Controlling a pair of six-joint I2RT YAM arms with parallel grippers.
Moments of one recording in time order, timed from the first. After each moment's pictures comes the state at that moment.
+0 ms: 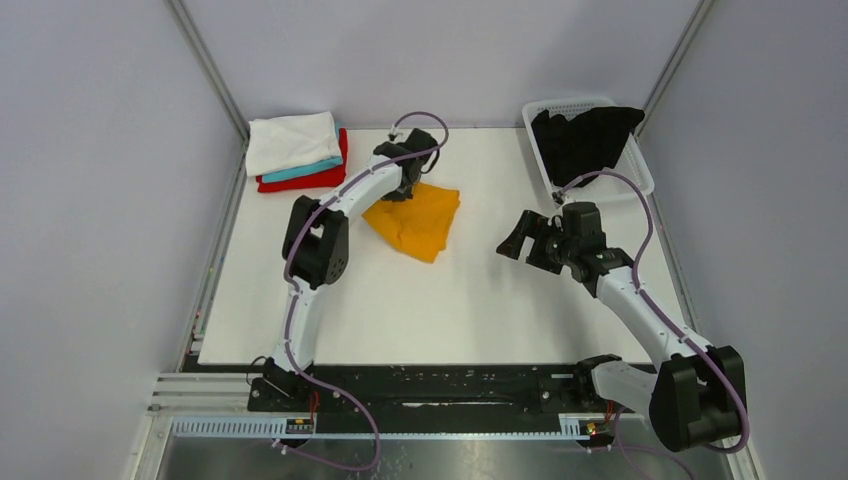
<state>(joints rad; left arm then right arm) -0.52 2.26 1.97 -0.93 -0.50 -0.45 0.23 1.13 0.70 -0.39 -0.33 0.58</state>
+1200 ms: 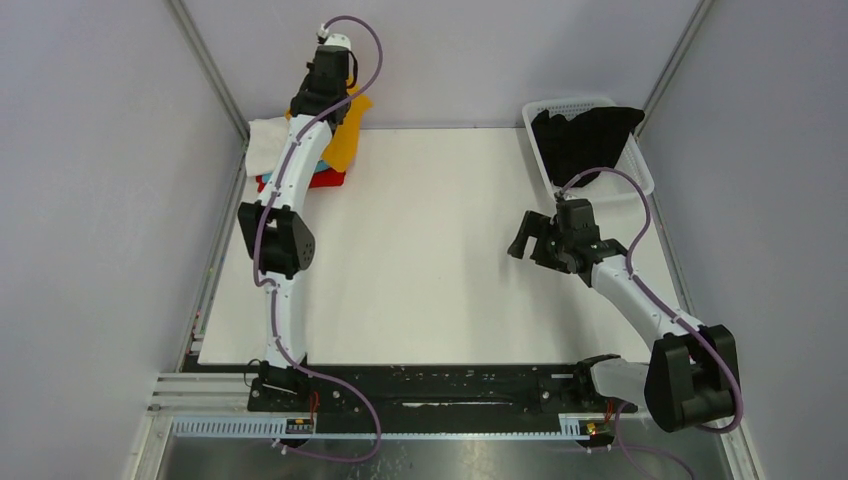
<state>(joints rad) -0.21 2.22 2.36 -0.62 -0.58 0.15 0.23 1.20 0.74 -0.46 -0.11 0.51</state>
